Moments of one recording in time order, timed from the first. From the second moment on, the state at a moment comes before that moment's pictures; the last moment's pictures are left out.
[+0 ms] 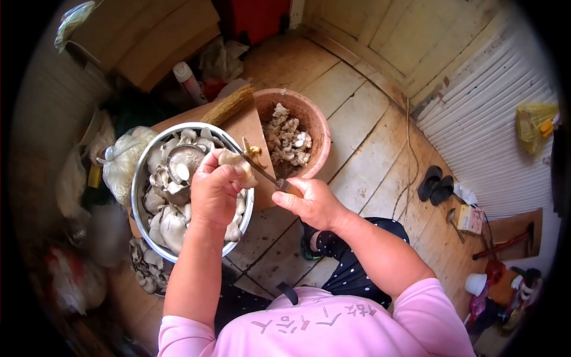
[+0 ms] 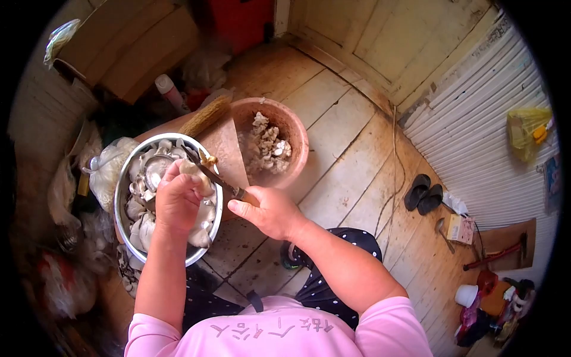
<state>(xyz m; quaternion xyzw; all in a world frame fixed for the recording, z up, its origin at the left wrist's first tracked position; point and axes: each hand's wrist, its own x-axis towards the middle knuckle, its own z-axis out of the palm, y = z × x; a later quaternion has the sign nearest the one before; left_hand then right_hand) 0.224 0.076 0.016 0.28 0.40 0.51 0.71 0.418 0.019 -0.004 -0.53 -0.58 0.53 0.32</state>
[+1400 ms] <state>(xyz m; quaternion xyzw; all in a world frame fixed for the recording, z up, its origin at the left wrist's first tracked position) 0.247 0.080 -0.006 0.22 0.31 0.45 0.81 0.422 0.026 -0.007 -0.56 -0.45 0.57 0.39</state>
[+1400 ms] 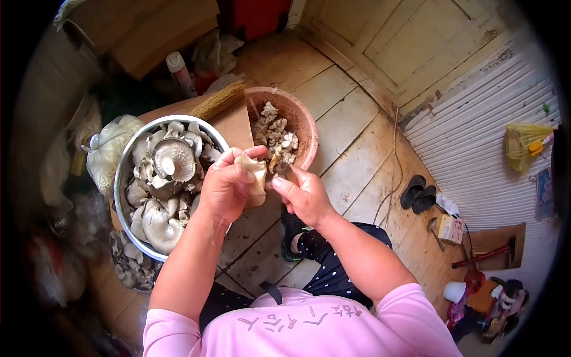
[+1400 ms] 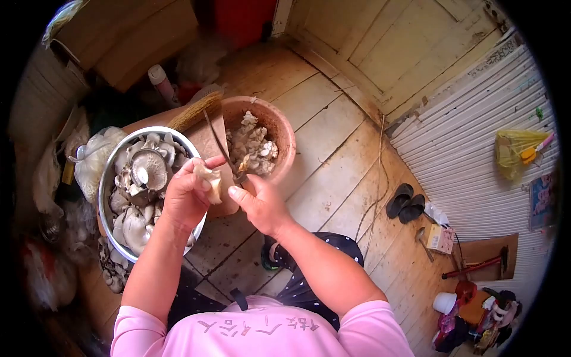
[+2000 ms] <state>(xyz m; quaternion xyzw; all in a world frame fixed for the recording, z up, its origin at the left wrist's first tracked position) 0.112 0.077 0.028 0.44 0.54 0.58 0.41 0.384 0.010 0.004 -0.54 -0.53 0.54 0.36</state>
